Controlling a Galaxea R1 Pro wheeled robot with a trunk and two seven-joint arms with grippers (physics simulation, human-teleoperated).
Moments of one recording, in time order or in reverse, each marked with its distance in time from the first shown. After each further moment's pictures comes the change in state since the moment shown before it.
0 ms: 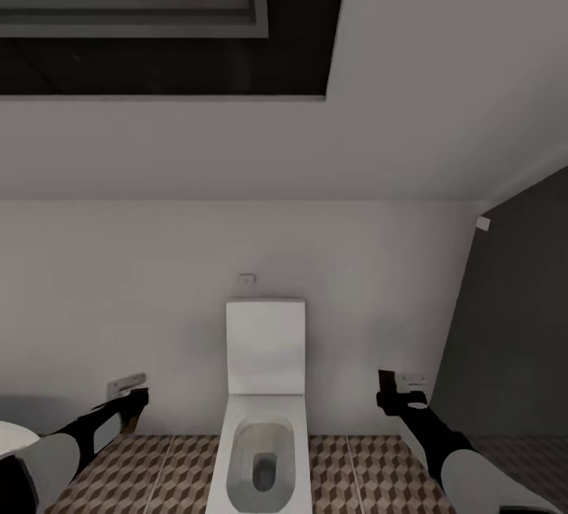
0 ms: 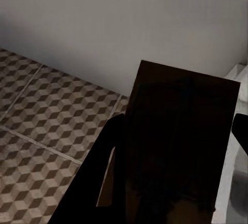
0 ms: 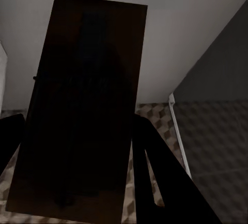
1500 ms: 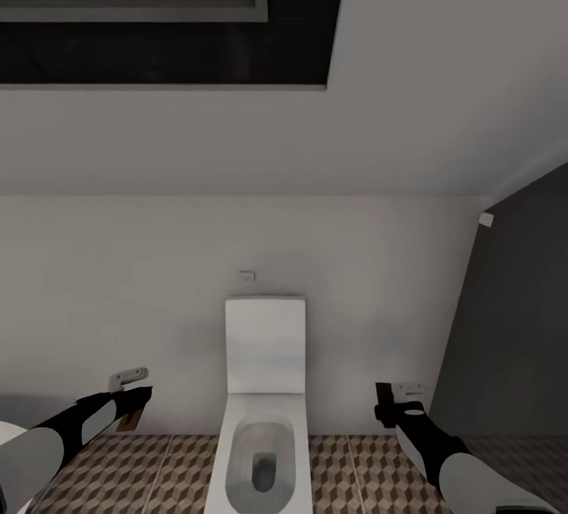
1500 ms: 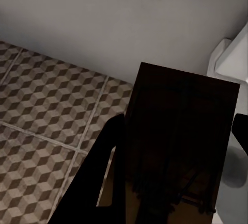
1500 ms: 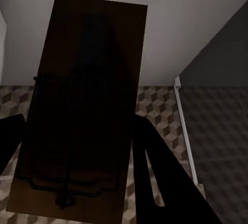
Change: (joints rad) left arm 0.002 0.092 -0.010 -0.183 -0.007 0.193 0.010; right arm 0.000 0.008 0.032 0.051 0.000 0.030 0.004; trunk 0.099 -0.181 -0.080
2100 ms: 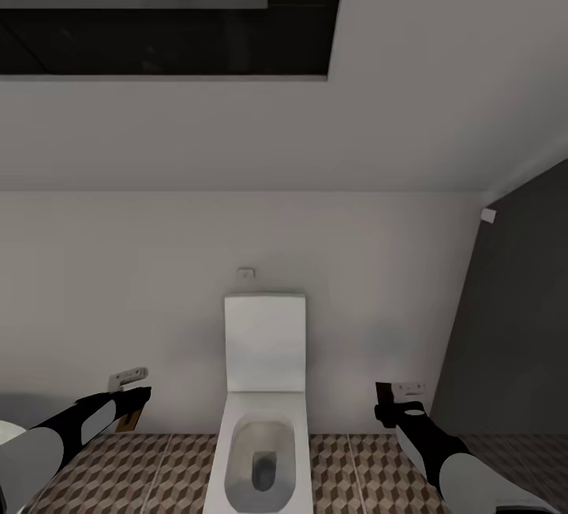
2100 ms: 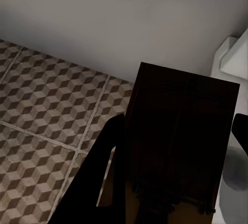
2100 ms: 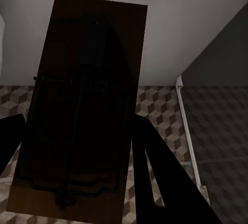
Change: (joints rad) left arm 0.000 0.001 0.003 0.002 0.000 0.000 0.006; right arm 0.000 0.000 -0.002 0.000 -0.001 -0.002 0.000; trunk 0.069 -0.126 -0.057
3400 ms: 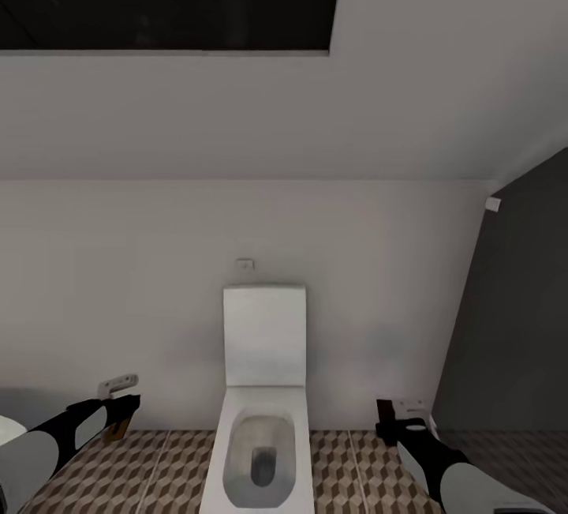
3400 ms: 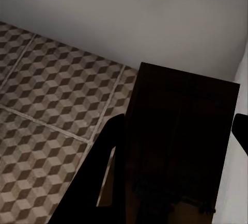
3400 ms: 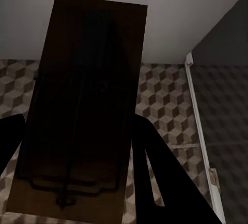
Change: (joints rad) left arm 0.001 0.001 -0.003 0.068 0.000 0.000 -0.007; right arm 0.008 0.003 0.000 0.087 0.001 -0.027 0.003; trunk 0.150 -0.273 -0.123
